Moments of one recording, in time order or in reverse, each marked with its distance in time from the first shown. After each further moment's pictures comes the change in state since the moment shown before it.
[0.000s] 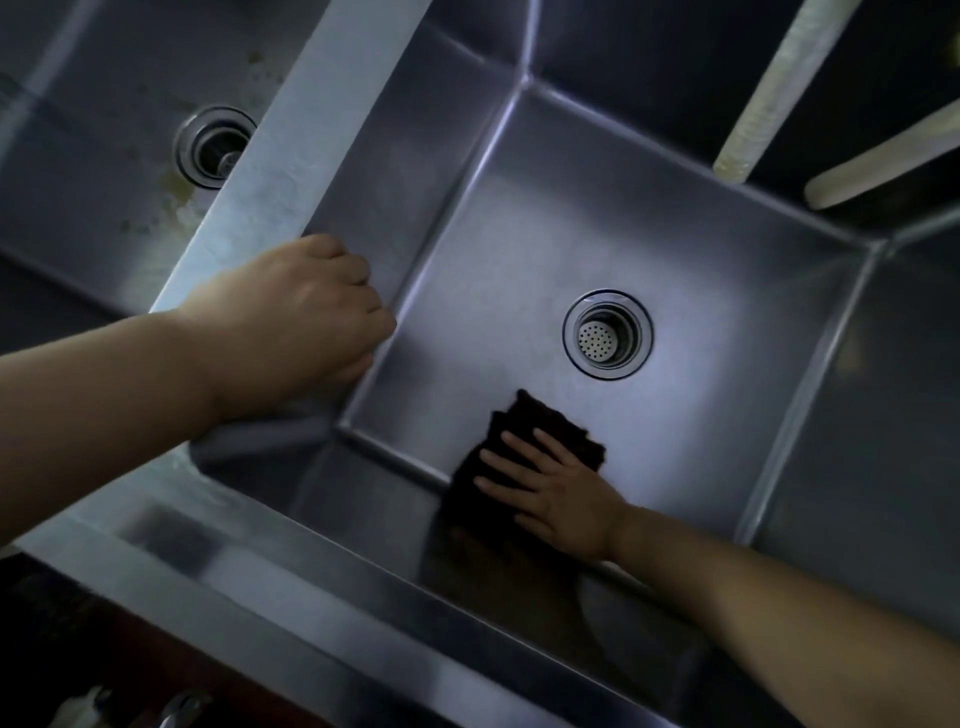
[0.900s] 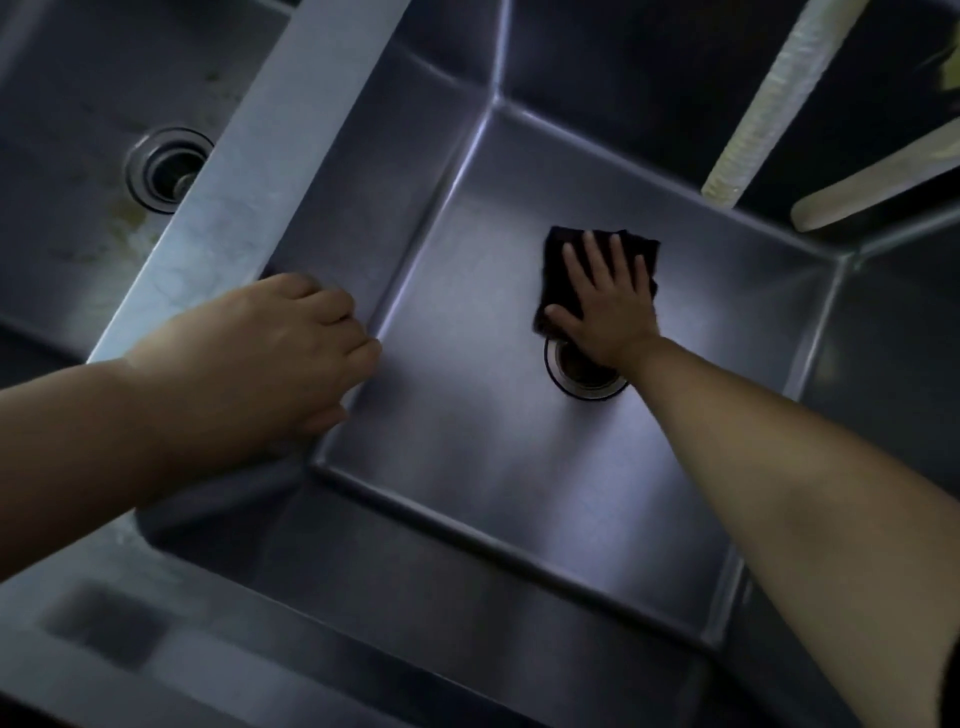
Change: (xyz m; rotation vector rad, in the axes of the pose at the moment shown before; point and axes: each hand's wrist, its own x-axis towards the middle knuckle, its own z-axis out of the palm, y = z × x) left_hand -0.002 -0.009 0.023 -0.012 0.021 0.047; right_hand 0.065 0.182 -0.058 0.000 0.161 0.805
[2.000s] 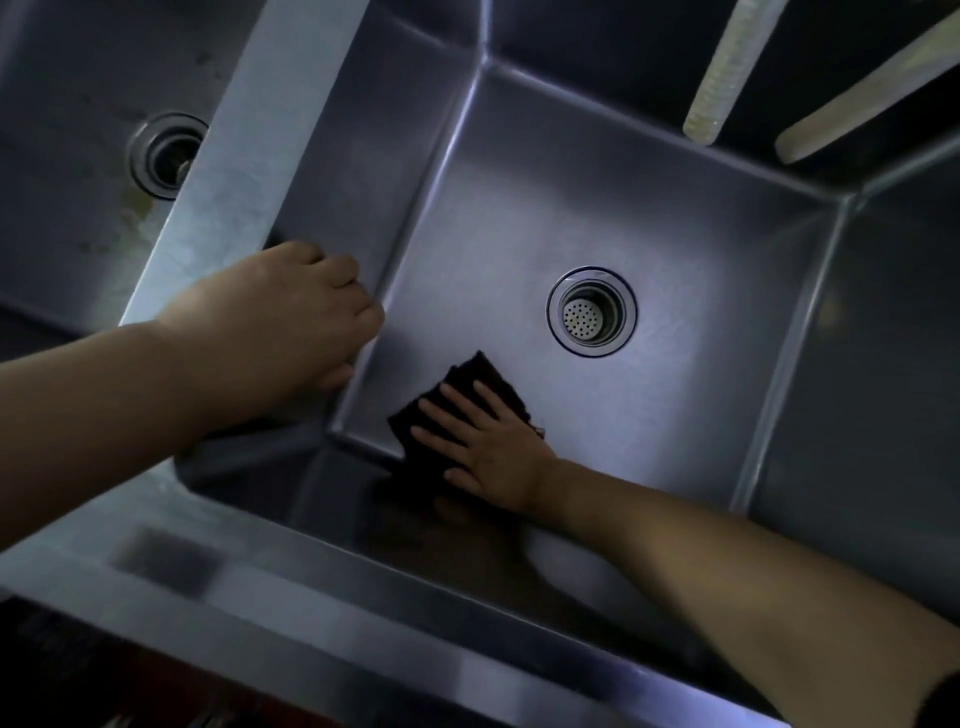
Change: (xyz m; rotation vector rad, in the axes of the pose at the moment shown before) left_hand 0.004 0.007 -0.016 0.073 -0.184 -0.008; right_hand -0.149 -0.139 0.039 -0.061 -0.104 -0.699
